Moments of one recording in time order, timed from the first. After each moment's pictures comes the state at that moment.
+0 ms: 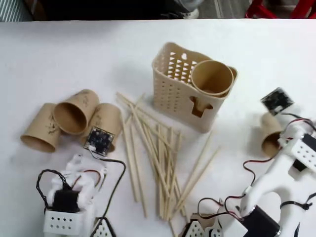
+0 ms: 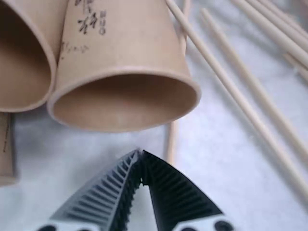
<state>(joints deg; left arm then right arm) -0.8 -104.4 97.2 73.0 -17.7 41.8 -20.7 38.4 40.3 75.5</state>
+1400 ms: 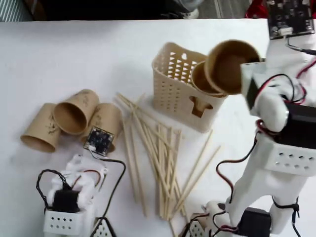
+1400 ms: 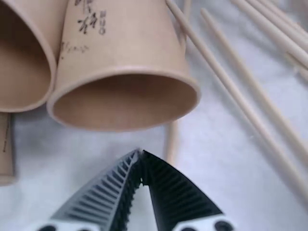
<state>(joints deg) -0.8 -104.4 97.2 73.0 -17.7 5.1 -20.8 -30.9 94.6 16.7</state>
